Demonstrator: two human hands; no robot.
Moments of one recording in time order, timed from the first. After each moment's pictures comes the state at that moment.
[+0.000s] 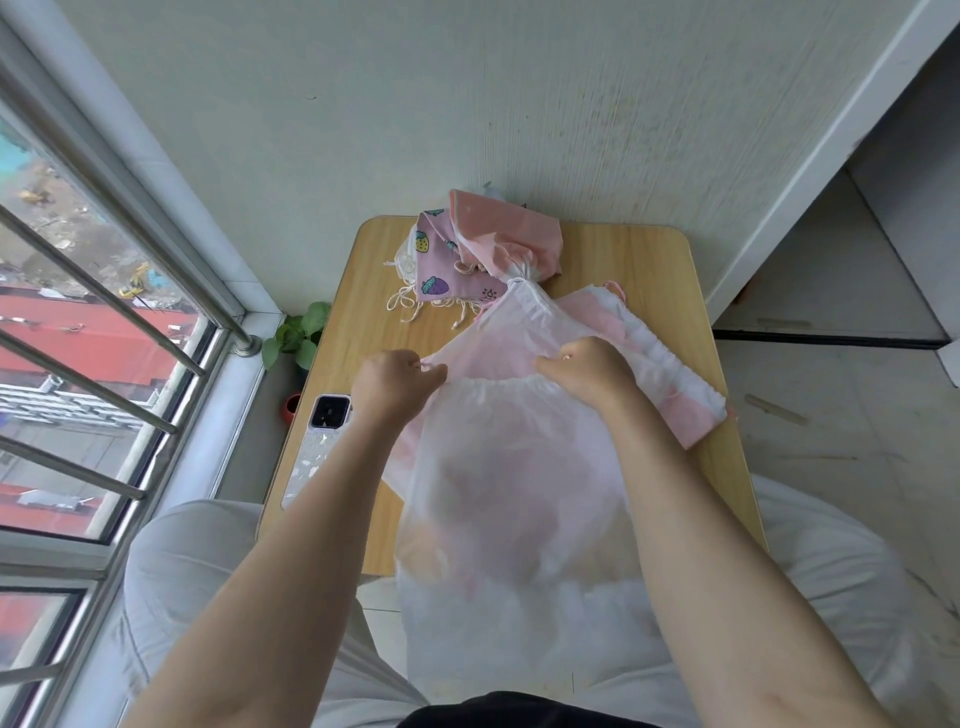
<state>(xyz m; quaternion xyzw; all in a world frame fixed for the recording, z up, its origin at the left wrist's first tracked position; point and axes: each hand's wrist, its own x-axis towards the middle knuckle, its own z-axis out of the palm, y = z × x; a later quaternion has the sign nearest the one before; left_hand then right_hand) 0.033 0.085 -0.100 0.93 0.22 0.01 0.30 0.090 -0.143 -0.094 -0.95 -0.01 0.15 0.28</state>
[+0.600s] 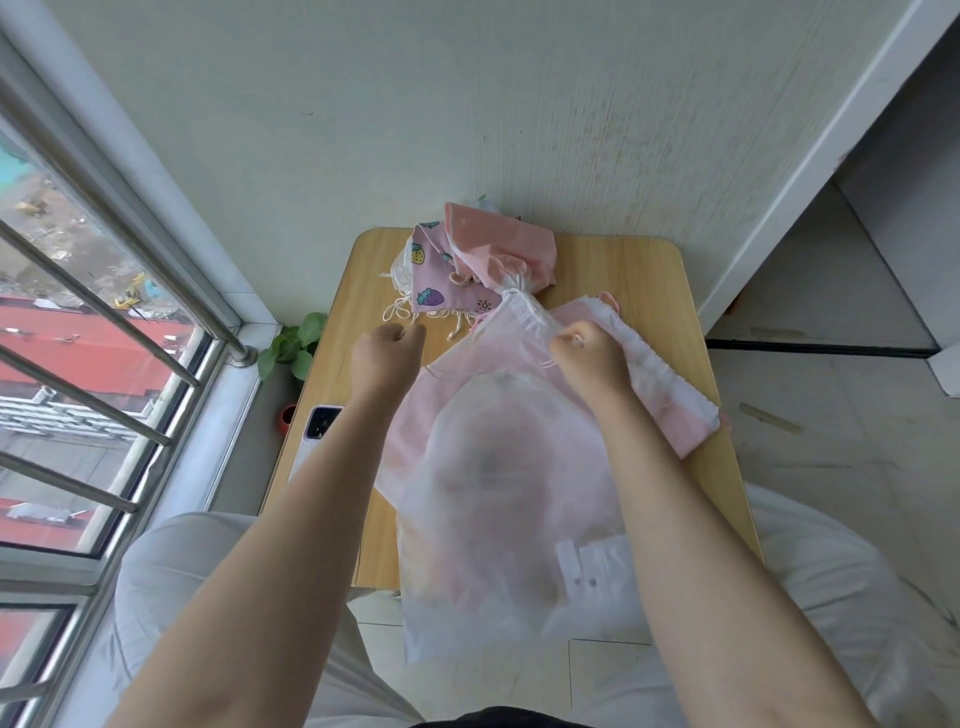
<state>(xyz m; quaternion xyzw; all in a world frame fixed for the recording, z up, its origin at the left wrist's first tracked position) 0.057 0.081 -0.067 0.85 0.27 0.07 0.45 0.097 -0.141 -0.086 -0.88 0.07 0.06 0.47</state>
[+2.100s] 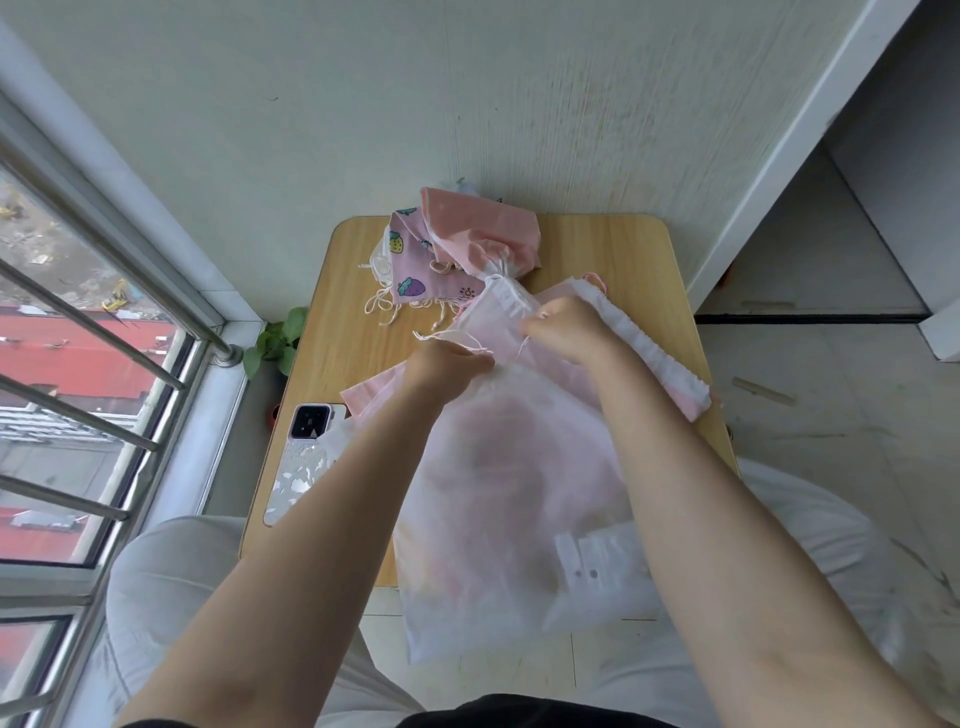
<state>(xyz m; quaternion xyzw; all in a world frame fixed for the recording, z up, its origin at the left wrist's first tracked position) 0.070 0.026 -0.091 0.85 0.23 -0.12 0.47 0.120 -0.138 -0.063 -0.89 0.01 0.20 0.41</state>
